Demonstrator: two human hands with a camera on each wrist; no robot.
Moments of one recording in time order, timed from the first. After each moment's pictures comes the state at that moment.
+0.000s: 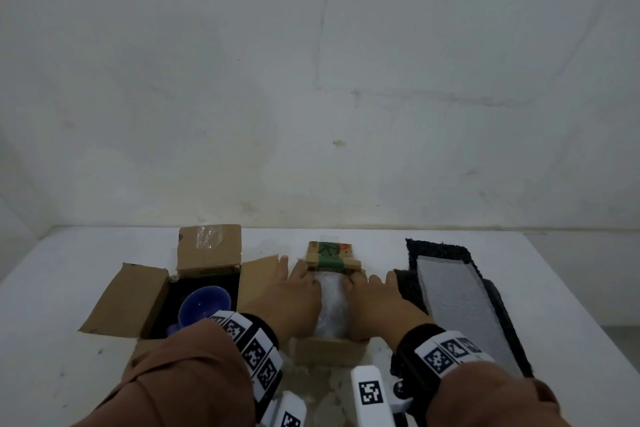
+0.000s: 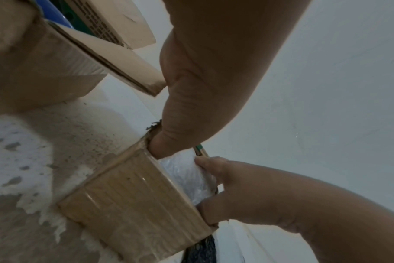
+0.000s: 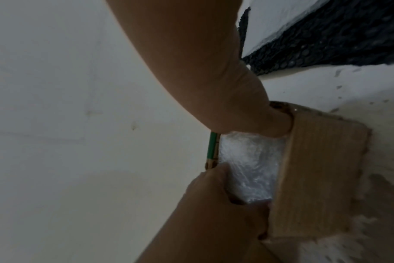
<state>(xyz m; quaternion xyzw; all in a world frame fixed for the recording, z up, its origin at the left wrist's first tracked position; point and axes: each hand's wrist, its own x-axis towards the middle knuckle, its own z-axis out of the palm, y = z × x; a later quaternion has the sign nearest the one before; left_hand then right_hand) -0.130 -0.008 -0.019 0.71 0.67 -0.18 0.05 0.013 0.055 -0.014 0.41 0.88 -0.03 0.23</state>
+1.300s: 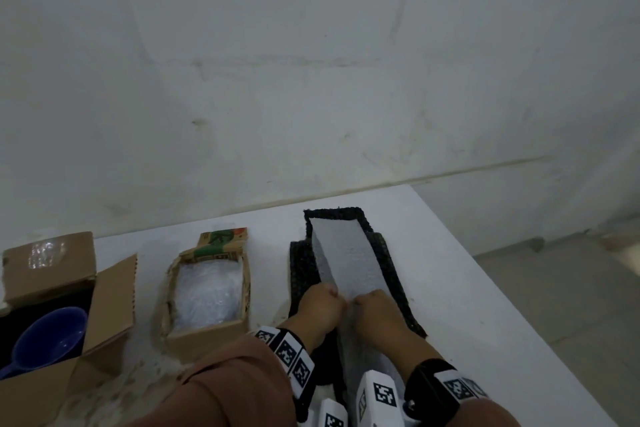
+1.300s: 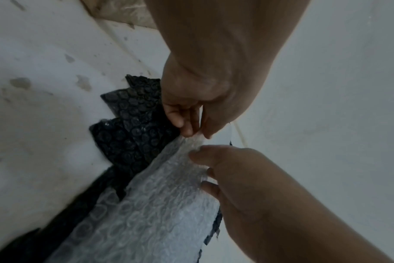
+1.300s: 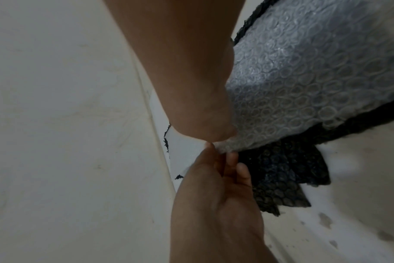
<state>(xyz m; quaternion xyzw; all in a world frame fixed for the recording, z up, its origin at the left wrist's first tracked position) 0.093 0.044 -0.067 0.40 0.67 0.30 0.55 0.212 0.058 -0.084 0.63 0.74 -0.22 -0.01</state>
